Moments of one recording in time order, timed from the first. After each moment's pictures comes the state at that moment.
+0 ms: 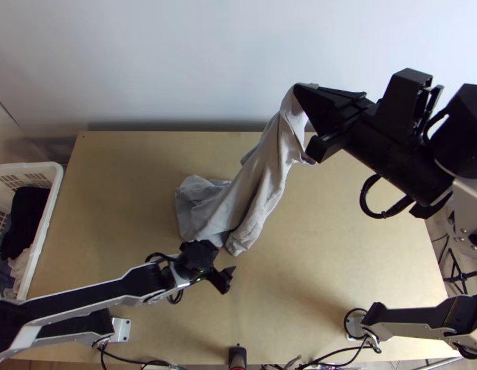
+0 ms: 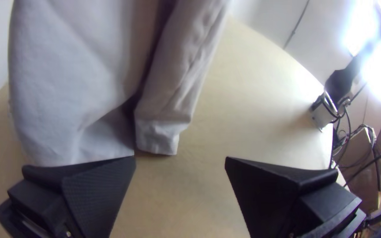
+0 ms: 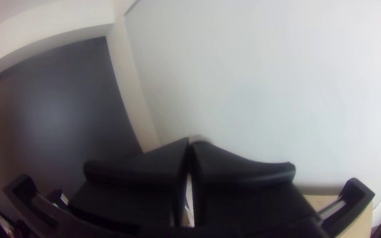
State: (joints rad) left arm -1.08 1.30 0.73 -0.15 -0.14 -0.33; right arm 0.85 1.43 2.21 -0.73 0.11 0.29
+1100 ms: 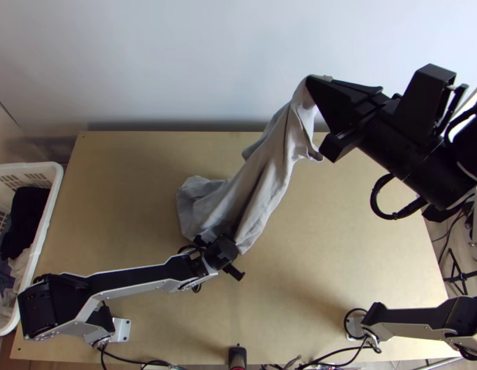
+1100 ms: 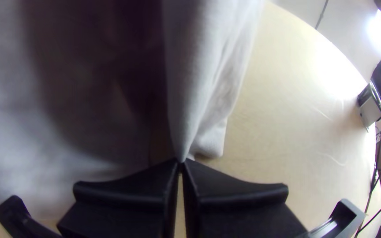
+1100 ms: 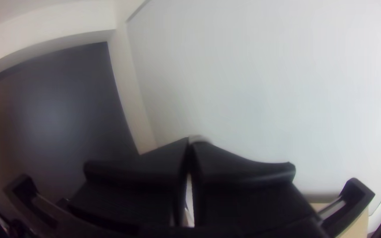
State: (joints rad) left arm -1.06 1.63 0.84 -0.05 -0.28 -0.30; right arm 0.85 1.42 2.25 -0.74 0.12 0.26
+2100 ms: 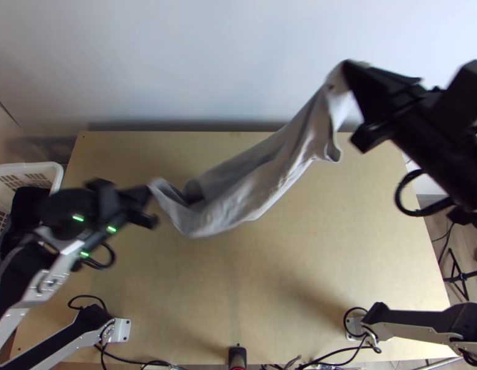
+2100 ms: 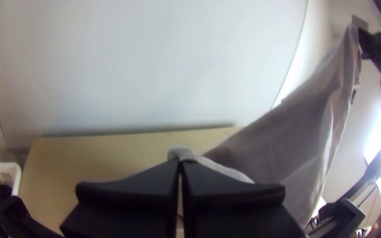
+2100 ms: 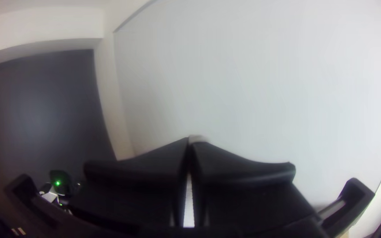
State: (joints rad) left arm -0.49 0.87 1.13 -0.56 -0.06 -0.26; right arm 0.77 1.37 2.25 -0.74 0.16 0.18
